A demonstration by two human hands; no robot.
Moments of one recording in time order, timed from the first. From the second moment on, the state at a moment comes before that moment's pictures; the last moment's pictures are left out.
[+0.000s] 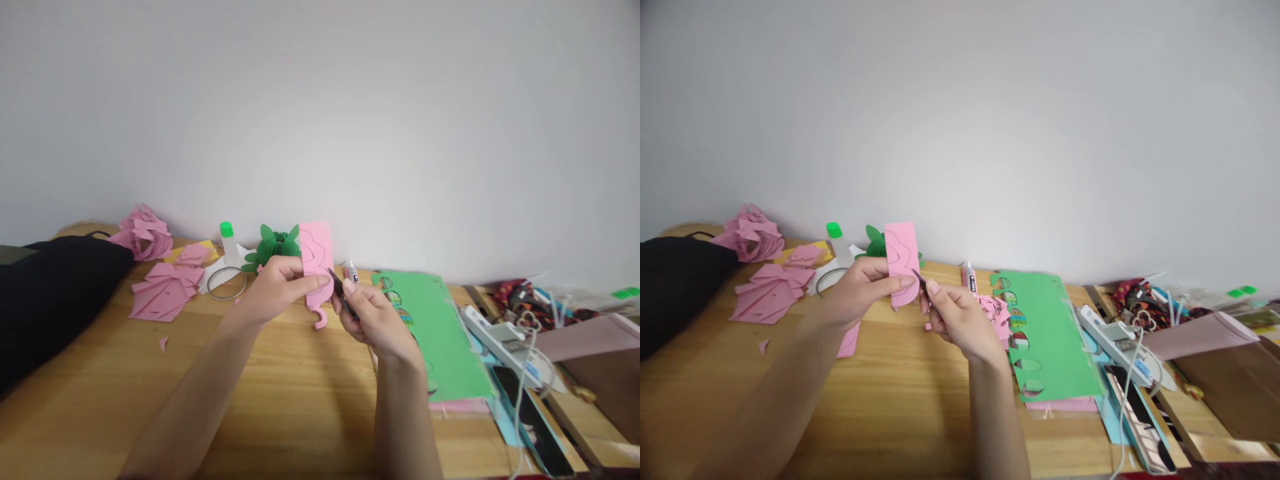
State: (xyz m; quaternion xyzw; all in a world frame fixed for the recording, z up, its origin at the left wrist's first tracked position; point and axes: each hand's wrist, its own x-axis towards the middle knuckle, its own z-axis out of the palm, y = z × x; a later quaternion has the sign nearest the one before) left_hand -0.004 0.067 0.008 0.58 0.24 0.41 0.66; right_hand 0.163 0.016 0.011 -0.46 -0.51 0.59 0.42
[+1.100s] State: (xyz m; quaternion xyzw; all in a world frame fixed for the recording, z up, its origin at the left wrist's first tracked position) left_hand -0.021 0.030 0.006 0.52 0.33 0.54 0.58; right_hand 0.141 0.010 0.008 -0.42 -0.54 0.63 0.38
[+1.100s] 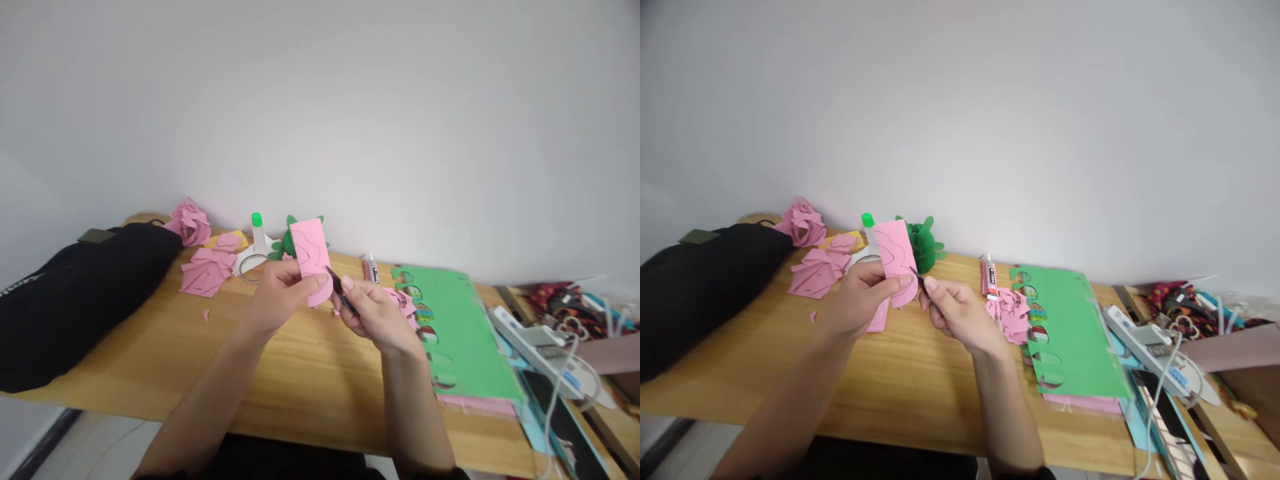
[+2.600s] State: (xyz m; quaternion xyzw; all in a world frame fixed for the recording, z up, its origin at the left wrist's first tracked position) left_hand -0.022 0.014 0.003 0.54 0.41 0.47 0.57; right_hand 0.156 -0.010 -0.013 -0.41 -0.55 0.65 0.32
